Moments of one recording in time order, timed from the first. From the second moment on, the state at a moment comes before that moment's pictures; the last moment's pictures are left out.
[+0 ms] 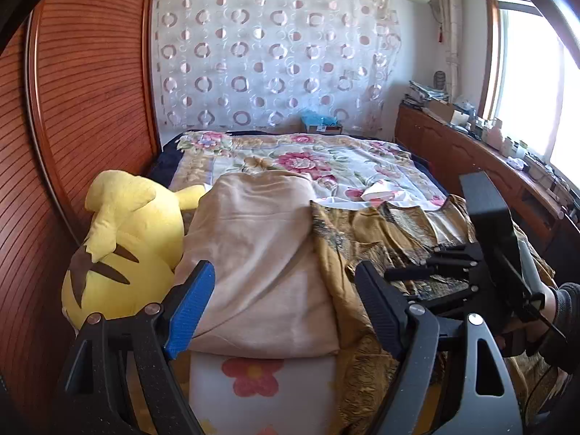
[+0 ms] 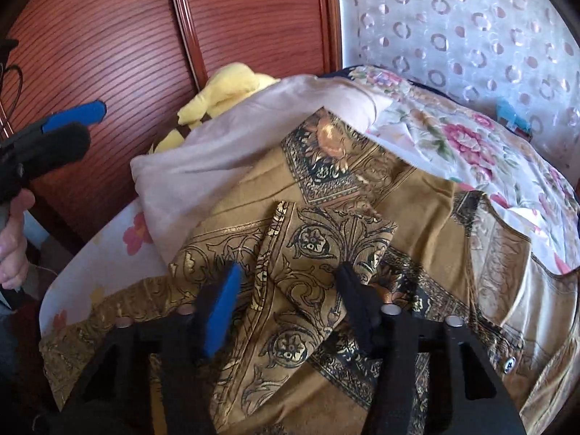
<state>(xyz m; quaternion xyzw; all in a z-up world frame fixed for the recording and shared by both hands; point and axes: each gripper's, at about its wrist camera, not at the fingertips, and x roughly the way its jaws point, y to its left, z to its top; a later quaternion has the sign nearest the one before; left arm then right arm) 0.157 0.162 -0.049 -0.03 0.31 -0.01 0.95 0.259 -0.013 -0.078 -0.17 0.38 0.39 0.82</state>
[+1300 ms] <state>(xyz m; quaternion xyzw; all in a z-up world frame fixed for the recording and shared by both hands) 0.277 0.119 -0.100 0.00 0.41 -0.10 0.90 0.206 -0.263 -0.059 -0.02 0.38 0.12 0.92</state>
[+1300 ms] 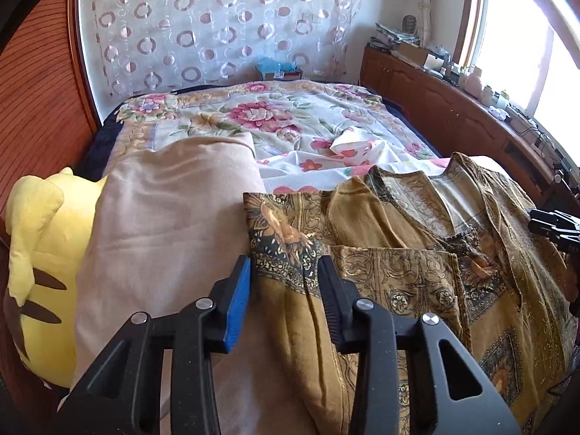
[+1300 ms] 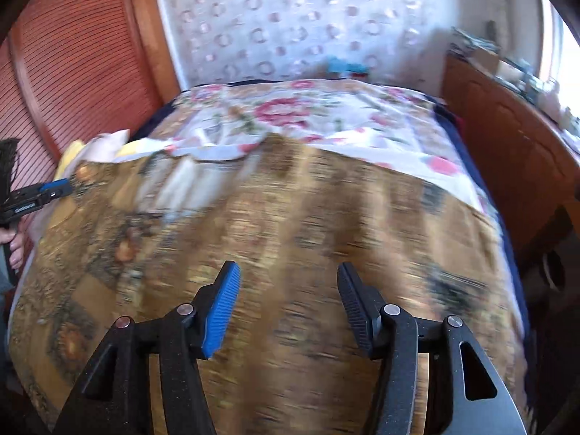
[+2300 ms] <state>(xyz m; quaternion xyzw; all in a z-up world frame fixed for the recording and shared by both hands) 0.232 0.113 -0.043 0.01 0.32 -0.08 0.95 0.087 -0.324 -0.030 0.02 0.36 -0.05 0.93</state>
